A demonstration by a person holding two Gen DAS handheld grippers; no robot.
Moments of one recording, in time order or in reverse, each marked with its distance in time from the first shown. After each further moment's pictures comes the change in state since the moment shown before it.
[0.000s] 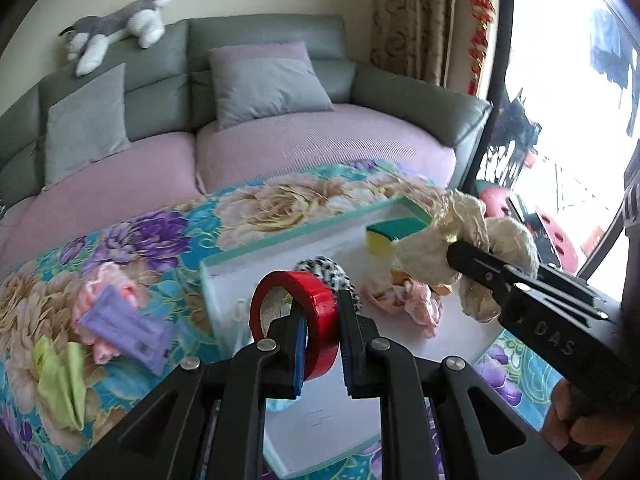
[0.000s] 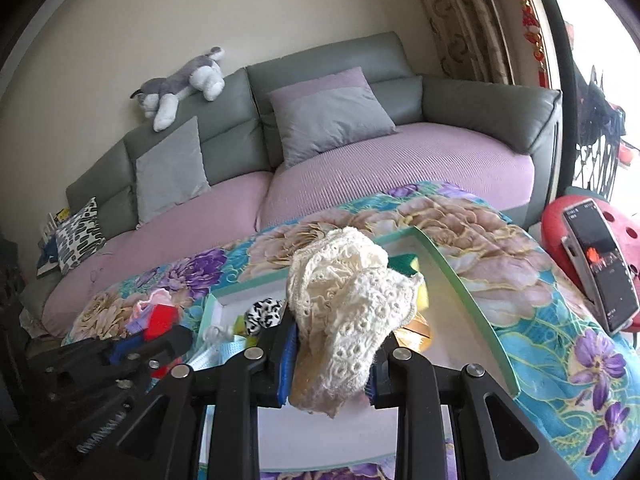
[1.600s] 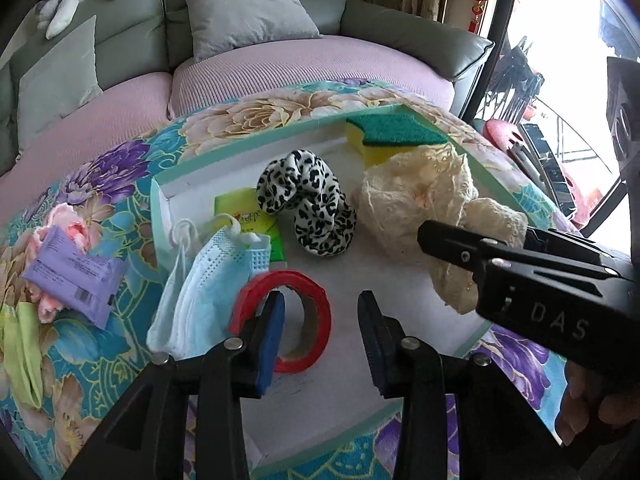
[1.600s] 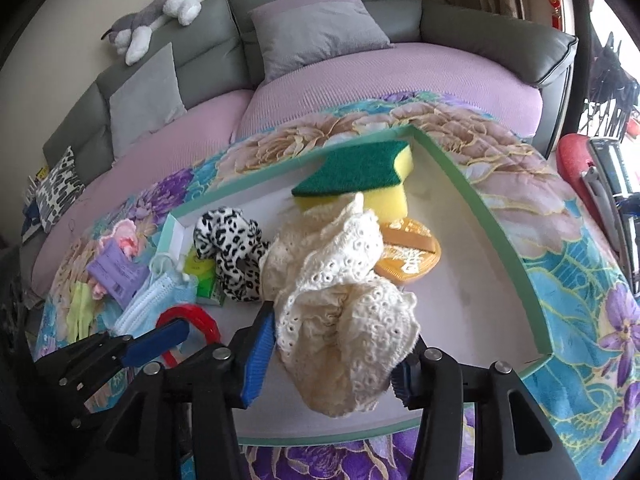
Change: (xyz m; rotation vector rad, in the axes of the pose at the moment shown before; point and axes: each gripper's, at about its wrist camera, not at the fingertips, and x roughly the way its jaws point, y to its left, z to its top) left arm 0.051 -0.002 -0.037 0.009 0.216 -0.034; right arm 0.055 -0.015 -0.025 -0.003 0.298 -0.045
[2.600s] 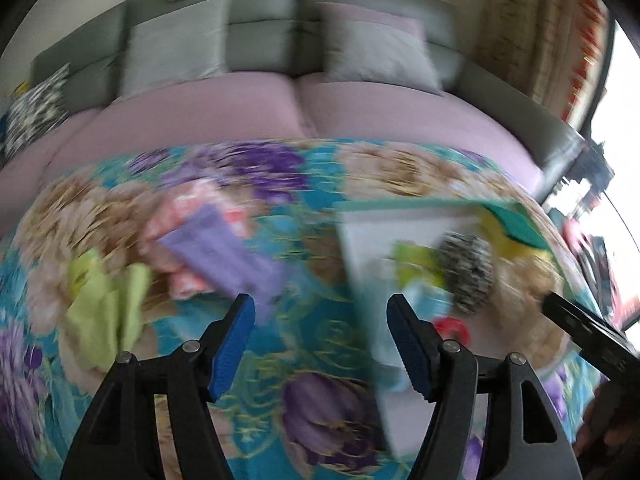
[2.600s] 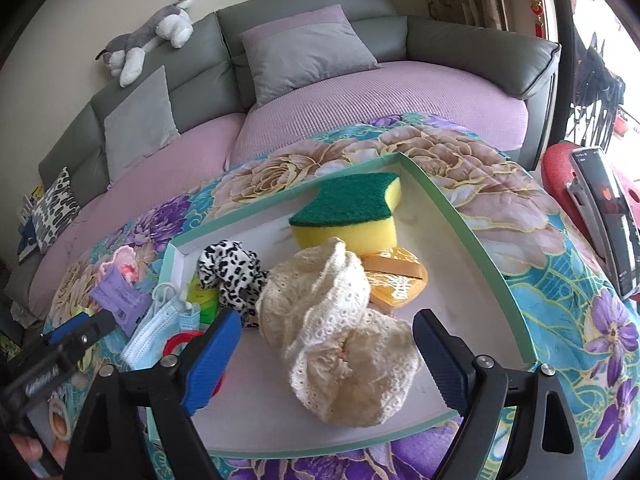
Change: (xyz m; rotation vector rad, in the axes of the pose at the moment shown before) left arm -0.053 0.112 -0.004 -0.350 -0.115 0.222; right arm -0.012 0.003 0.008 0.031 -0.075 -0.017
